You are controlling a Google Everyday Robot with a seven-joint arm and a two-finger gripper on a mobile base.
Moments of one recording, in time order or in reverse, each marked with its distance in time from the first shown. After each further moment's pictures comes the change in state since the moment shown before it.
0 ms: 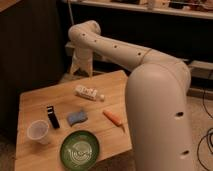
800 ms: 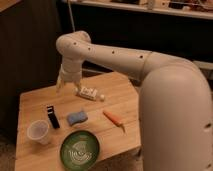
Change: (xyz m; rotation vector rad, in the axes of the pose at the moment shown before) arm 0.093 0.078 -0.002 -0.089 0.148 -0.251
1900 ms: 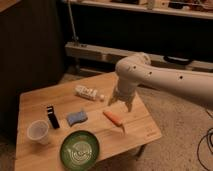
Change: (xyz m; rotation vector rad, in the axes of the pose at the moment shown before) arm 0.144 -0.217 -0.021 0.150 -0.027 0.456
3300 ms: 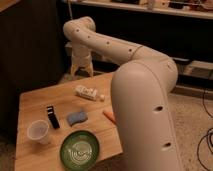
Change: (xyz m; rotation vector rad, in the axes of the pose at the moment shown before) arm -0.137 0.198 -0.017 0.014 -0.034 -0.189
